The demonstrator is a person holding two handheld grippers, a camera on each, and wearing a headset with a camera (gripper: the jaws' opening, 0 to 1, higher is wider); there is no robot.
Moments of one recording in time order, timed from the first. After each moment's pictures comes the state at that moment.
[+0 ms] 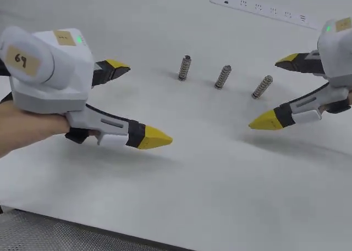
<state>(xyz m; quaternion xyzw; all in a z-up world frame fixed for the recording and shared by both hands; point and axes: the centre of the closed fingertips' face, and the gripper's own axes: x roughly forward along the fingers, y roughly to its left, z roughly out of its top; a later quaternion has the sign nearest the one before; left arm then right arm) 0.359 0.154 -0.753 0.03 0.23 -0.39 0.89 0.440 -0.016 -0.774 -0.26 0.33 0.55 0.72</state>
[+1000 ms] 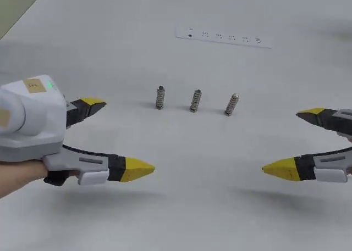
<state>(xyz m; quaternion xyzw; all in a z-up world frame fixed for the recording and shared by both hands) 0.344 0.153 -0.733 0.04 0.22 -0.39 0.90 0.360 -0.083 -0.737 -0.15 0.31 0.45 0.82</state>
